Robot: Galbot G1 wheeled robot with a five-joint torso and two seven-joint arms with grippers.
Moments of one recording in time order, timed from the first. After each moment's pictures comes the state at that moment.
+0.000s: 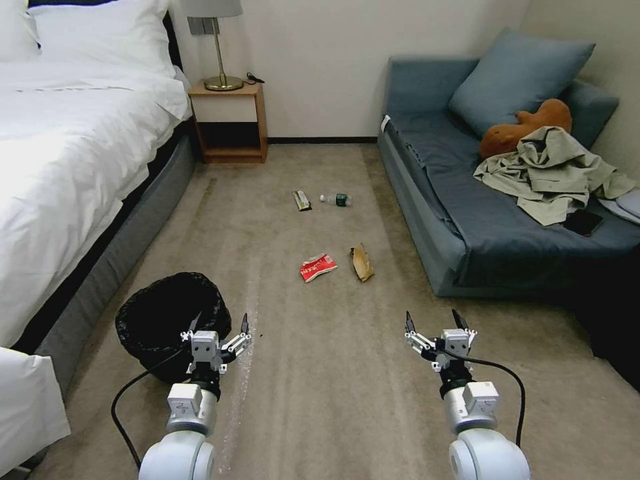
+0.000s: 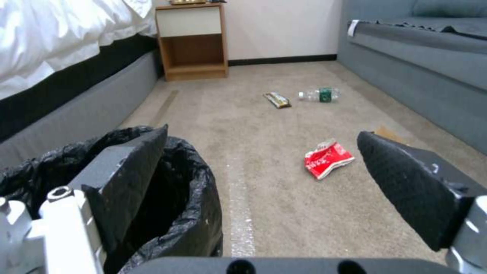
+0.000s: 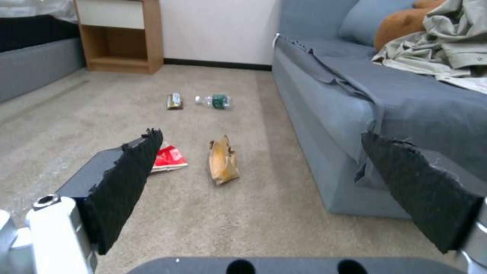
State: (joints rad) left arm 1.55 -1.50 -0.55 -2.00 0.00 0.00 0.00; right arm -1.55 1.50 0.55 2.00 0.00 0.00 0.00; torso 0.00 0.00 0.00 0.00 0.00
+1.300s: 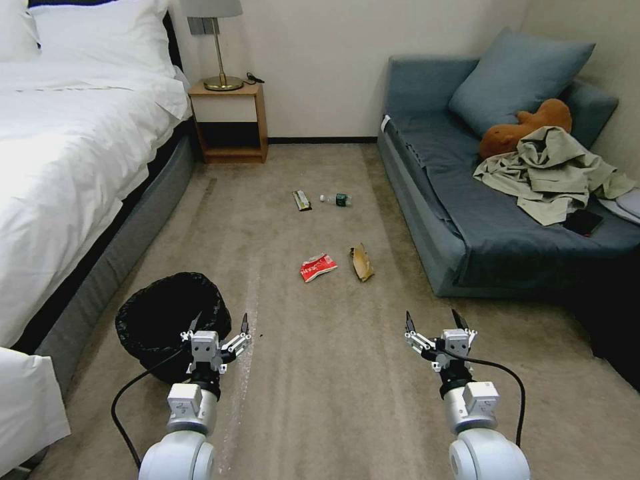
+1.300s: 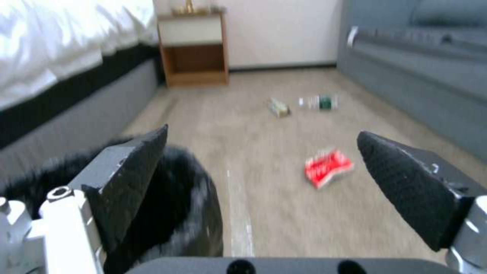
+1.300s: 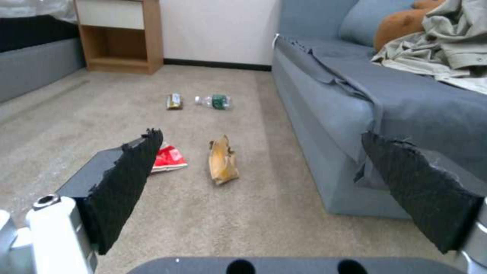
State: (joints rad) left arm 1.55 -1.50 -0.55 -2.00 -0.01 -0.04 -0.01; right arm -1.55 1.50 0.55 2.00 0.00 0.00 0.00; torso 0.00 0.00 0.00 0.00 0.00
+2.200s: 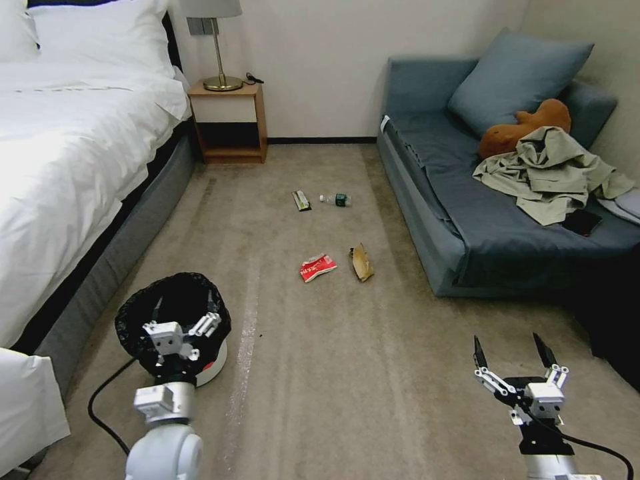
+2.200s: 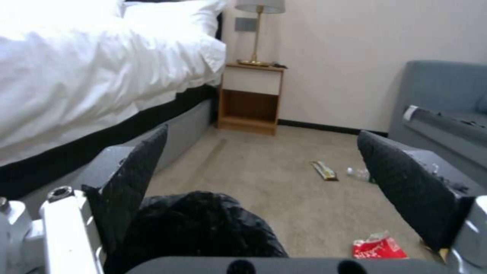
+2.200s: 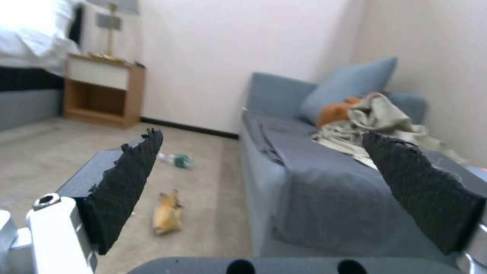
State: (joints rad) left arm 1.51 -1.42 -0.62 -2.02 -0.22 -0.12 -0.17; right arm -1.74 1.61 0.92 1.98 0.12 0.49 -0.36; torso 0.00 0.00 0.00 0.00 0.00
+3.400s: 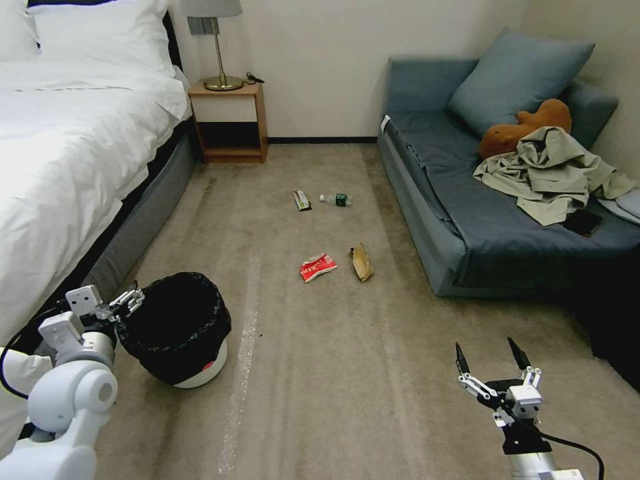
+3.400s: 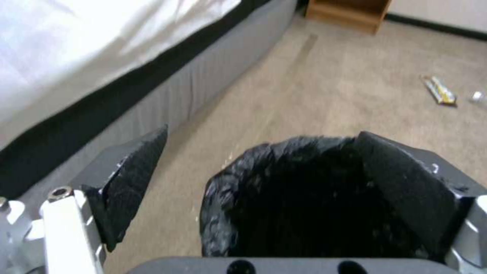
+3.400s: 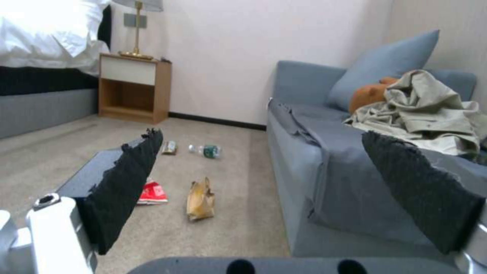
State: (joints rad) left arm 1.32 -1.09 -0.80 -1.94 -0.74 0.48 -0.44; right arm -1.68 1.61 0.90 1.89 0.15 0.49 -0.43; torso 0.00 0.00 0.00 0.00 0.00
